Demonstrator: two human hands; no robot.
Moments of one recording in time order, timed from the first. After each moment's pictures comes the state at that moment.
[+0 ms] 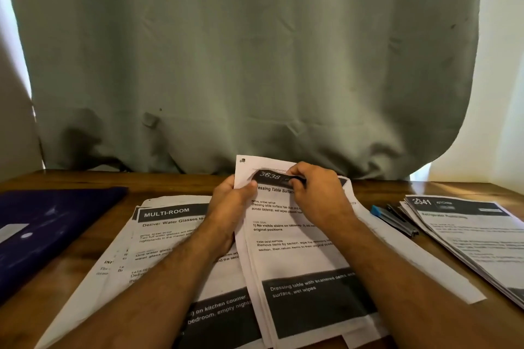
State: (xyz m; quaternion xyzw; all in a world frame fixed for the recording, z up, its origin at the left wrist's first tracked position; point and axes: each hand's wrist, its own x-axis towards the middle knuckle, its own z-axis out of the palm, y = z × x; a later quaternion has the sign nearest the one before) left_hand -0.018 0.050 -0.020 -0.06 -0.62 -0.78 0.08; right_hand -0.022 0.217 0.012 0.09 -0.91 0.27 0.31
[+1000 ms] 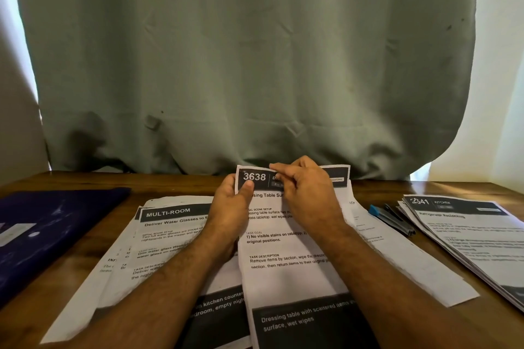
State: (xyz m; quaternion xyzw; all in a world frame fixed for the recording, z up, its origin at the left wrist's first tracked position) left_hand -0.007 0.059 -0.021 -0.02 -0.63 -0.76 0.14; right_hand -0.001 0.202 0.012 0.16 -0.86 0.30 0.38
